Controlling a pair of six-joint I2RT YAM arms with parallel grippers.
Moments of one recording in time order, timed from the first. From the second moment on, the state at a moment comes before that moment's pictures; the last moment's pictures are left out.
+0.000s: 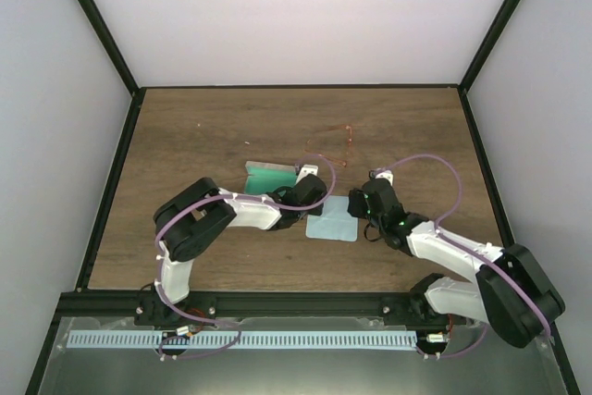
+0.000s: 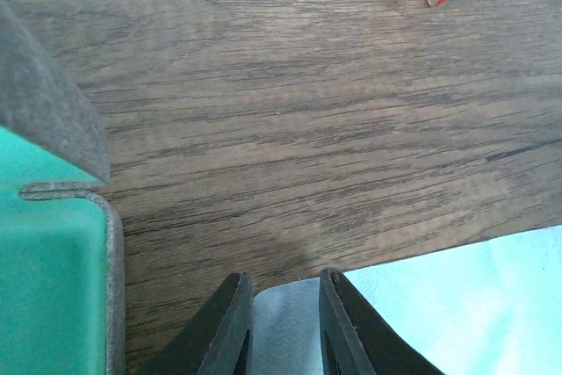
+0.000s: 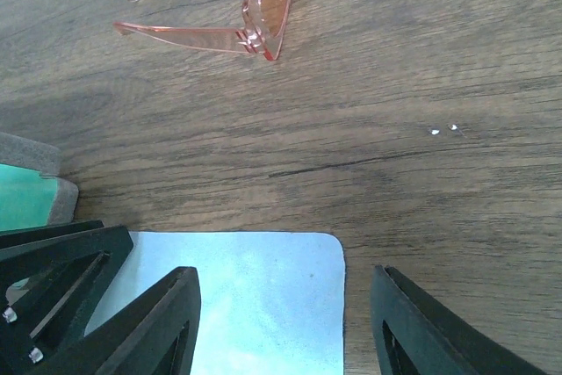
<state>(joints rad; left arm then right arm) -0.94 1.96 1.01 0.13 -0.30 -0.64 0.57 1.16 0.42 0.03 0.23 0.64</state>
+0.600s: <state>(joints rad) -0.94 1.97 1.03 0.12 -0.32 -0.63 0.57 1.18 0.42 0.05 0.22 0.64</state>
